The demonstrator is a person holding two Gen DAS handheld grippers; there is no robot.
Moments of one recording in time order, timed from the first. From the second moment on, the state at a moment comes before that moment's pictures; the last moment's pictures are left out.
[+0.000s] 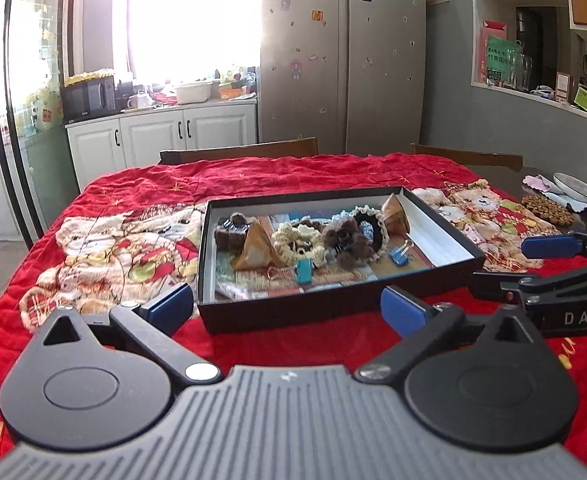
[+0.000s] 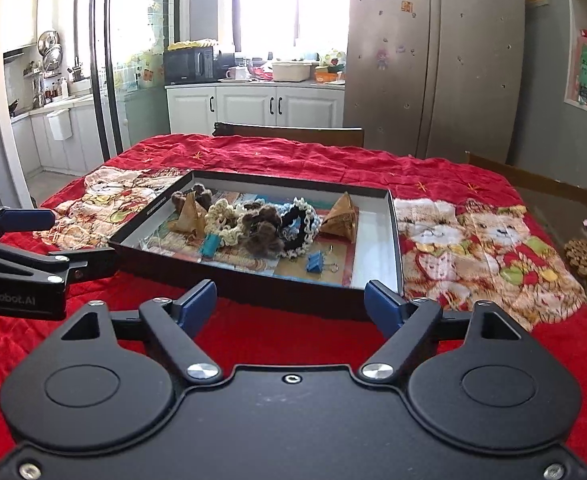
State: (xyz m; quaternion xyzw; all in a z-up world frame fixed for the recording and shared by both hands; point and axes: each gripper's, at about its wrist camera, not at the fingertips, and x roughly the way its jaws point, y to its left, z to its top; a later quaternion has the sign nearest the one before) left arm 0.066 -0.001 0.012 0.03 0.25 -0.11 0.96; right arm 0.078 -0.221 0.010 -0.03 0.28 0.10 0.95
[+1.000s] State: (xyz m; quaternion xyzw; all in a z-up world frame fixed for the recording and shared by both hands) left arm 0.010 -0.005 0.002 0.01 0.29 -0.09 0.95; right arm 0.010 -0.229 0.002 0.01 0.31 0.06 0.95
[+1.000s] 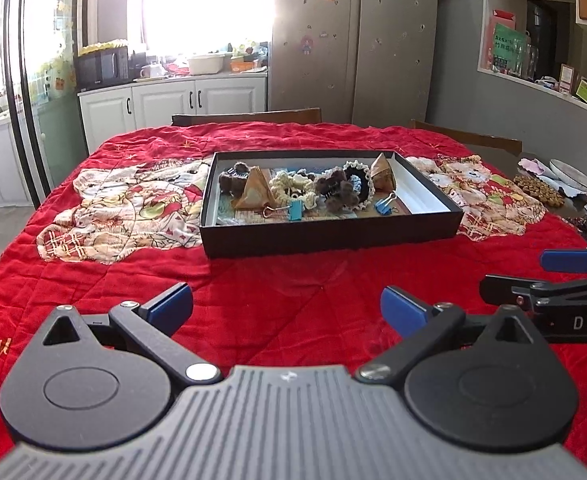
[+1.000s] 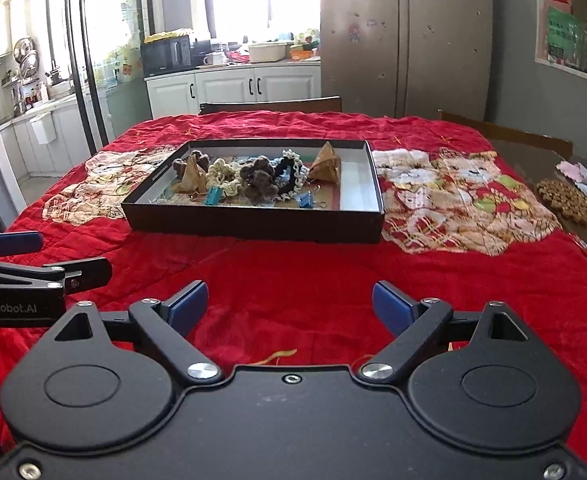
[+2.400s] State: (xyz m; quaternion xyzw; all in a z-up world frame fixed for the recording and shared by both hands) left arm -0.002 -0.012 -0.002 0.00 0.30 -0.09 0.95; right arm -0.006 -0.228 -0.003 0.01 0.33 0.05 0.94
